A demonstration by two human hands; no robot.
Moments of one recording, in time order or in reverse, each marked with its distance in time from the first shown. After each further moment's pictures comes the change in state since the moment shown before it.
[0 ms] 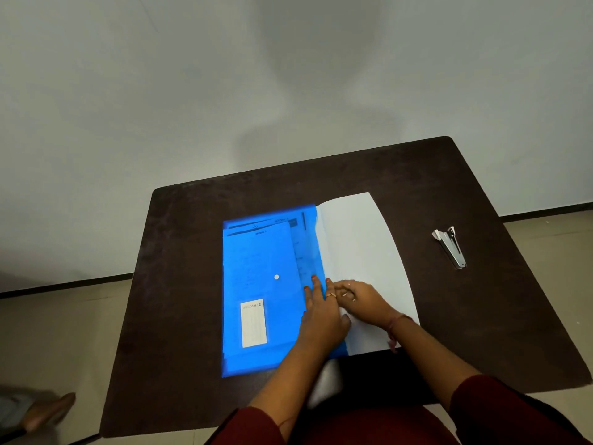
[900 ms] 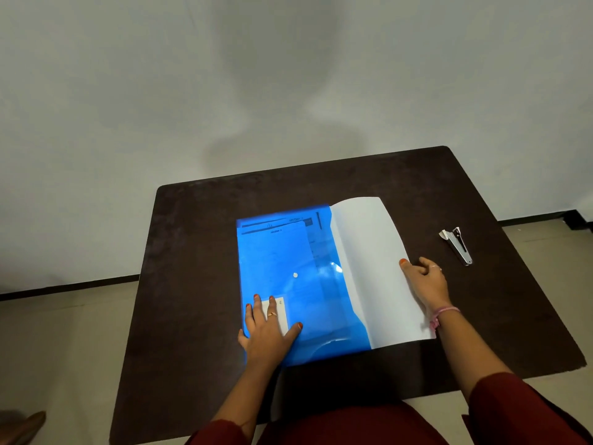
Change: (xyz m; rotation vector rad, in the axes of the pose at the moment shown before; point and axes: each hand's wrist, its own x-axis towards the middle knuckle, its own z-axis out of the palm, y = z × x) left_hand -0.018 -0.151 -0.012 0.054 0.220 -0.233; right_hand -0.027 0.005 -0.040 0.424 0.768 0.381
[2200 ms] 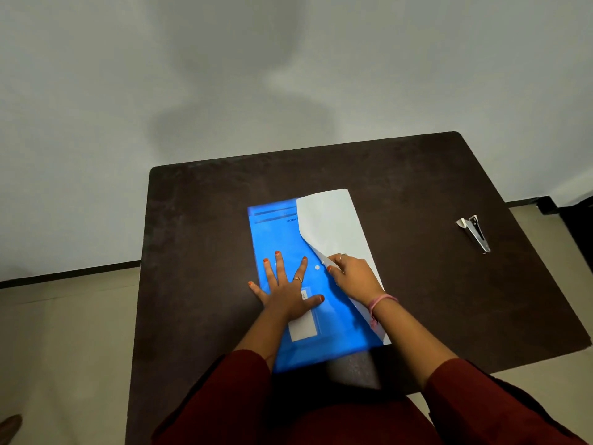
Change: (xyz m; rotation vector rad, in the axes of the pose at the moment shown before) left_hand 0.082 -0.007 -0.031 0.161 -0.275 0.281; right_hand -0.087 -0.053 0.152 -0.640 -0.454 -0.417
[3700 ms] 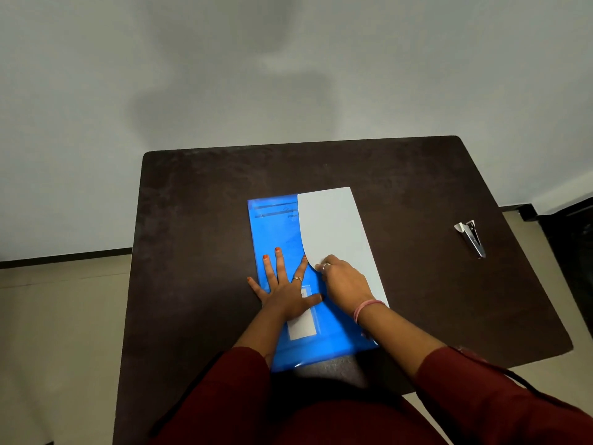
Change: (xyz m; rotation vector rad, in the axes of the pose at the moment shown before) left_hand 0.007 -0.008 0.007 -0.033 -0.030 0.052; right_hand -0.008 -0.027 0.015 -0.321 -0.041 -0.052
